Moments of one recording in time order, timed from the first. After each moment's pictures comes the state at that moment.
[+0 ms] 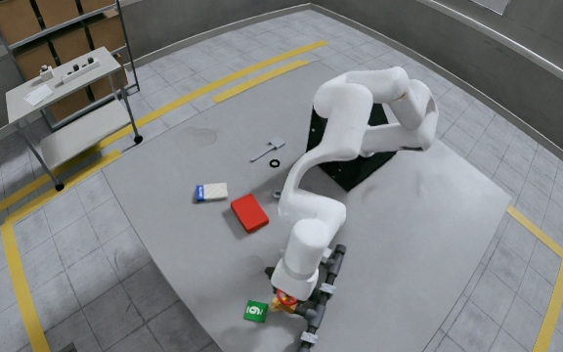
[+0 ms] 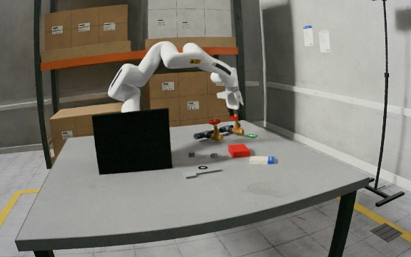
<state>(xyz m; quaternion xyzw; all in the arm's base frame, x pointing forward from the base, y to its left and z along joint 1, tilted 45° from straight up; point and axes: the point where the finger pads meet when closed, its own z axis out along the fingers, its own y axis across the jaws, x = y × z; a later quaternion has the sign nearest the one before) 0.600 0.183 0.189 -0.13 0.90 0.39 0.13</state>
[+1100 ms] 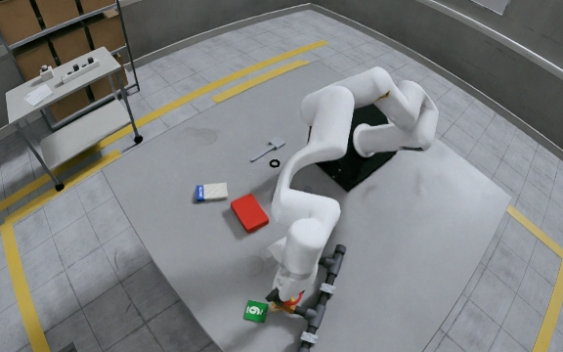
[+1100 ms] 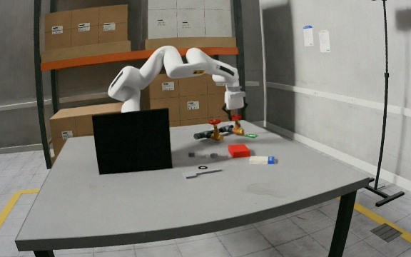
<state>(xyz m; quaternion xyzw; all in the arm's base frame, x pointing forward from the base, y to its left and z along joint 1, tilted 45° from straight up) 0.600 0.183 0.189 -0.61 0.67 0.27 0.32</state>
